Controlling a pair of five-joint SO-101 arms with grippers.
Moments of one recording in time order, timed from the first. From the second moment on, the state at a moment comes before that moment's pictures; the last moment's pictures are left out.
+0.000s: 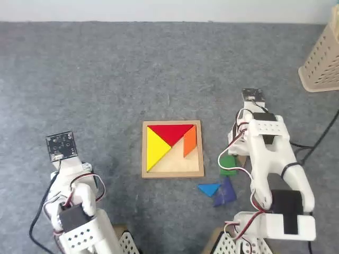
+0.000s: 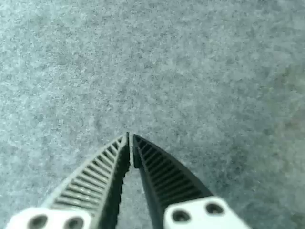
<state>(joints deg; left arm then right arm) -32.0 -103.7 97.1 67.3 -4.3 -1.8 -4.7 38.6 61.4 -2.7</state>
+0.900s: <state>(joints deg) -32.0 -103.7 97.1 67.3 -4.3 -4.4 -2.4 38.6 60.3 -7.8</state>
